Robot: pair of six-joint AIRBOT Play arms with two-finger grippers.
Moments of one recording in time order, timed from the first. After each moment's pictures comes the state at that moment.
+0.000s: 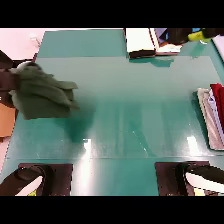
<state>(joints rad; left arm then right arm) -0.33 -0.88 1.51 1.71 -1.53 -1.70 0.22 -1.27 1.92 -1.23 1.32 1.45</state>
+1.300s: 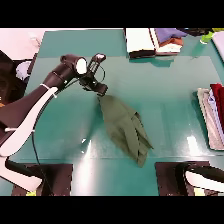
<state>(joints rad) -0.51 -1.67 1.62 1.43 -1.18 -1.58 0.14 -1.28 2.02 -1.23 1.43 1.53</state>
